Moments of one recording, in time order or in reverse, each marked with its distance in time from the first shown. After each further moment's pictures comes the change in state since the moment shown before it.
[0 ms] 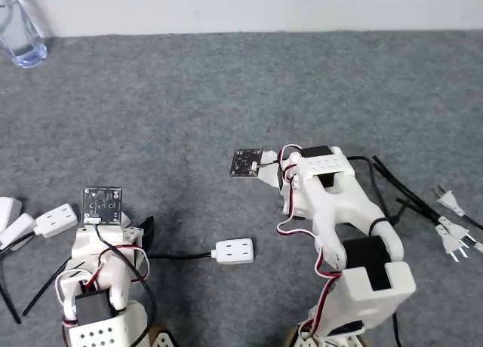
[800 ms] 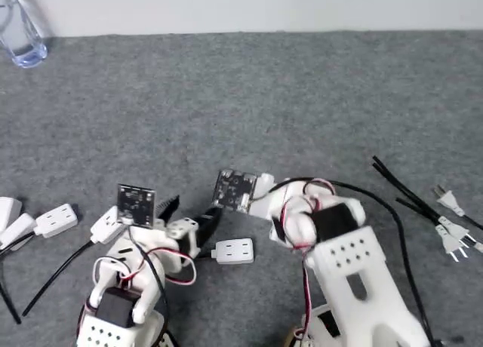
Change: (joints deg) left arm 31.8 0.0 0.0 -12.7 23.9; right arm -12.7 -53.5 19.3 12.6 -11.8
